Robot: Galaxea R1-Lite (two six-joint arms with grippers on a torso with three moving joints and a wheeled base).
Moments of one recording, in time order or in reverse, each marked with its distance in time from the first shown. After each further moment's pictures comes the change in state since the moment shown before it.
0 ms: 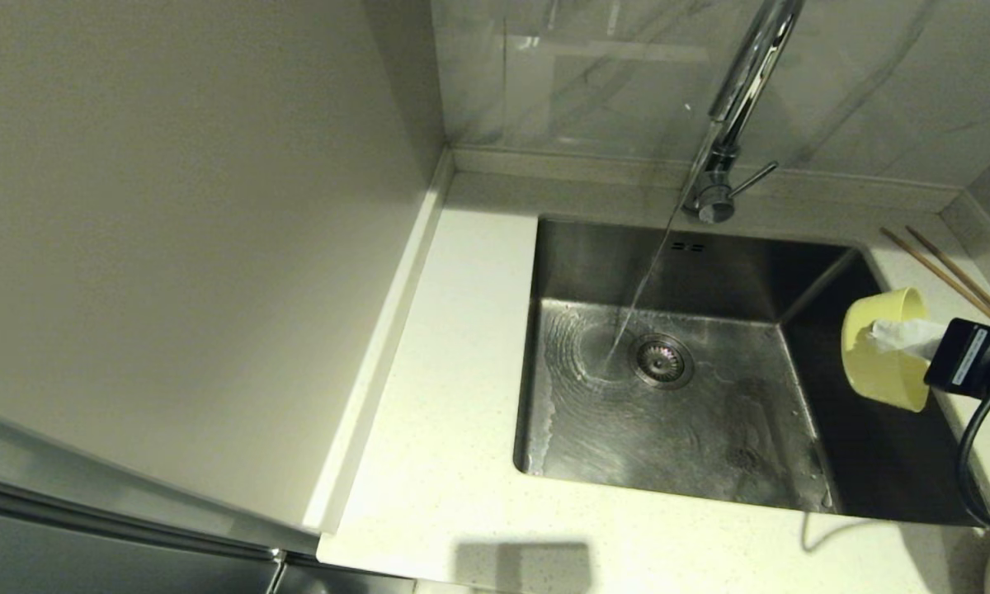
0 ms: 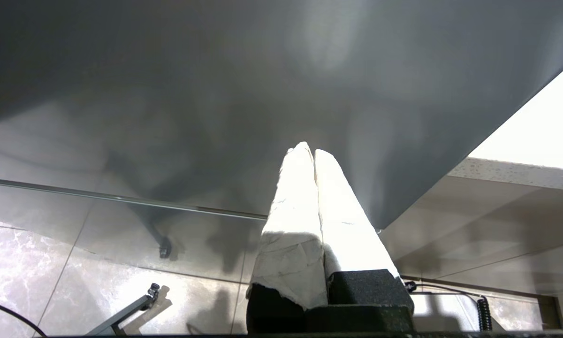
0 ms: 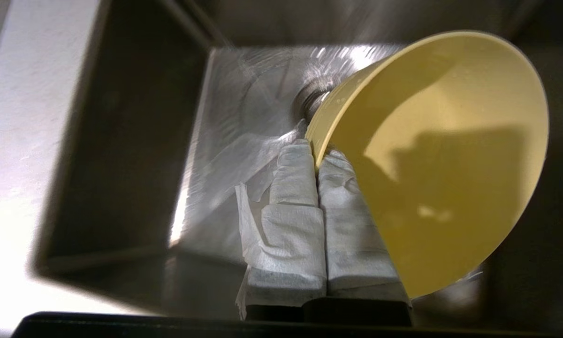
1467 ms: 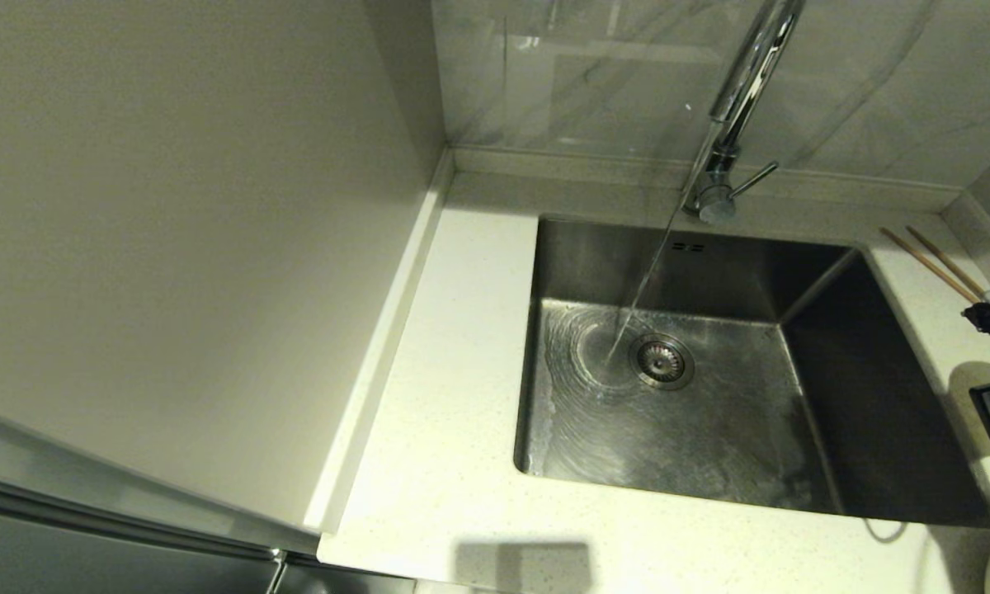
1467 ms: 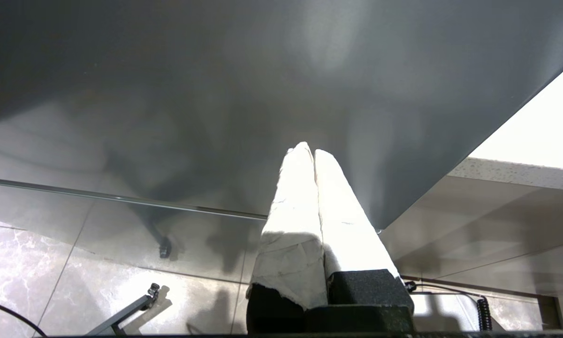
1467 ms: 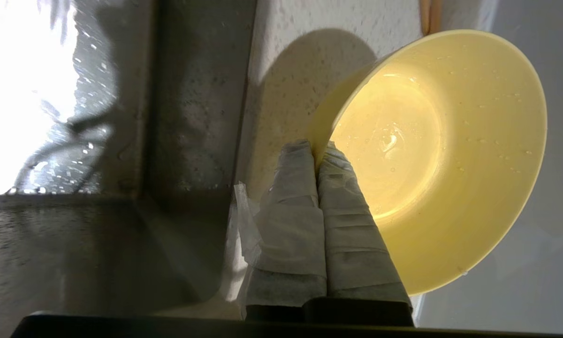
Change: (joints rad) left arm 0.000 0.000 0.000 0.000 0.000 0.000; right arm -0.187 0.182 -0.090 0.222 -0.573 -0.648
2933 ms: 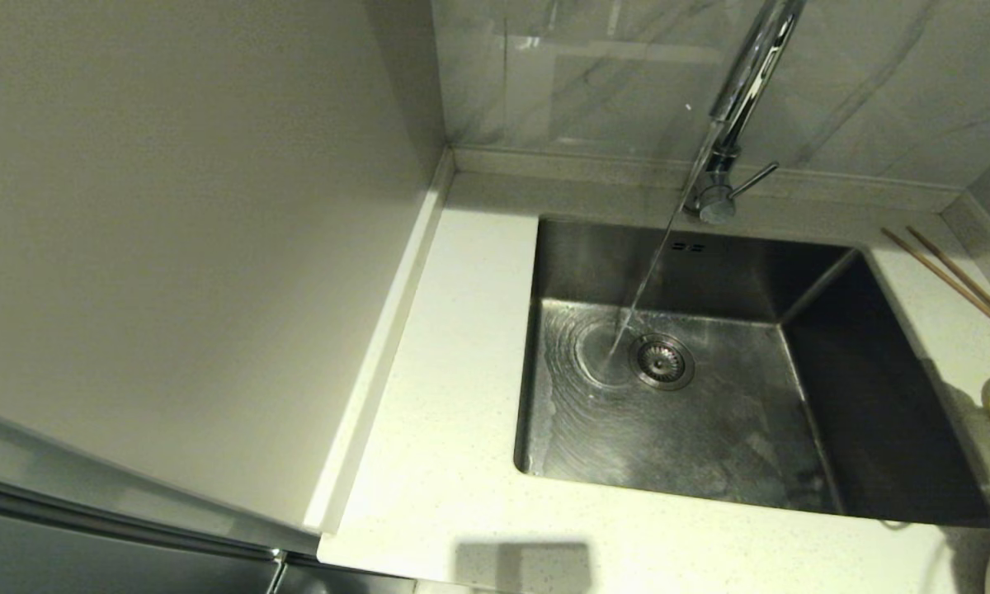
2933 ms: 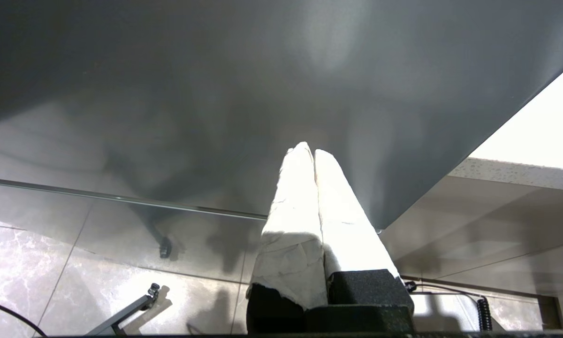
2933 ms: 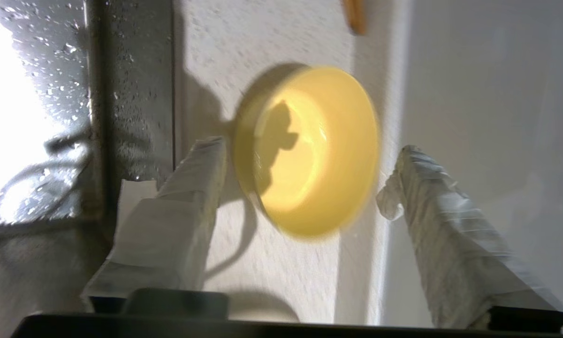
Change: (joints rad) left arm 0.000 0.000 0.000 0.000 0.000 0.000; right arm -0.069 -0.070 -0.041 0.045 -0.025 0.025
